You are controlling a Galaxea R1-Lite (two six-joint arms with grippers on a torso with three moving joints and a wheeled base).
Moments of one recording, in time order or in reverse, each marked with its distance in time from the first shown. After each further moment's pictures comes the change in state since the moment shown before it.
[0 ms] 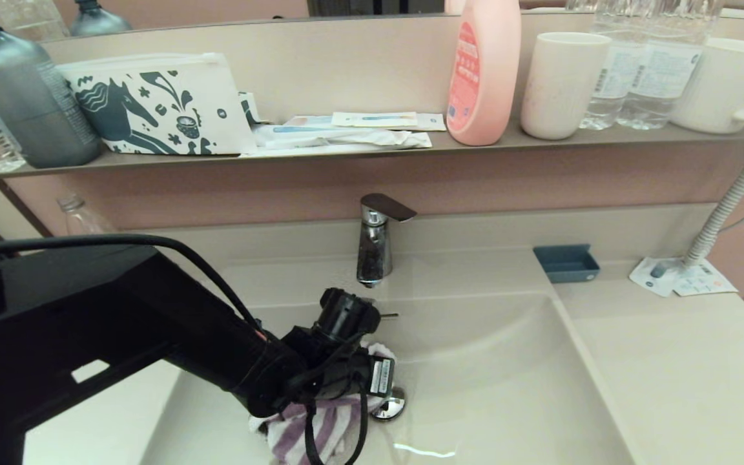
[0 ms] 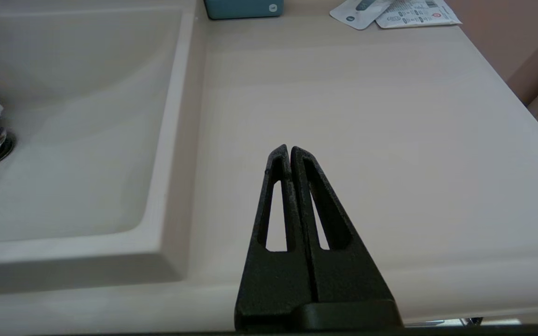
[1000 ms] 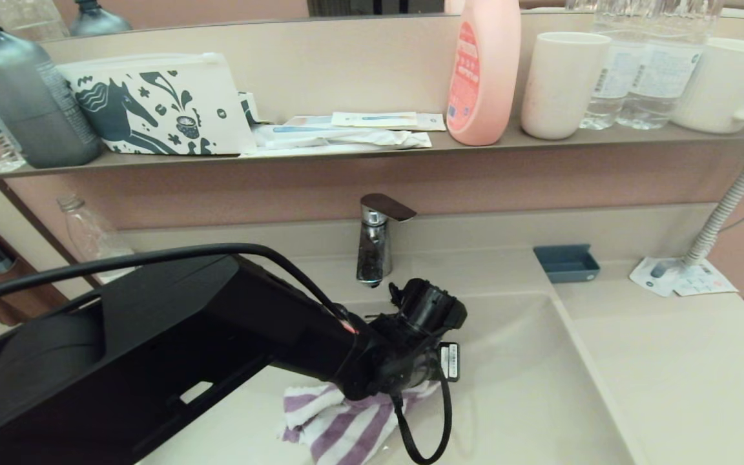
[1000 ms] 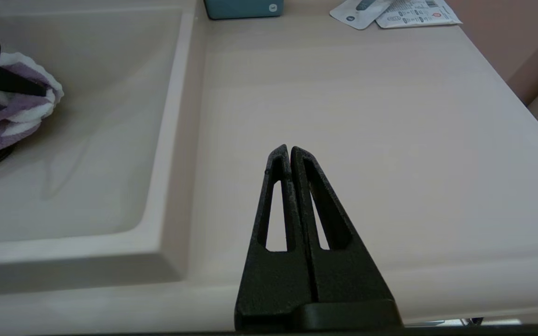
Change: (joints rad) left arm -0.178 0.141 -0.392 0.234 0.138 -0.195; right arm 0.000 0.000 0.000 0.000 0.000 0.000
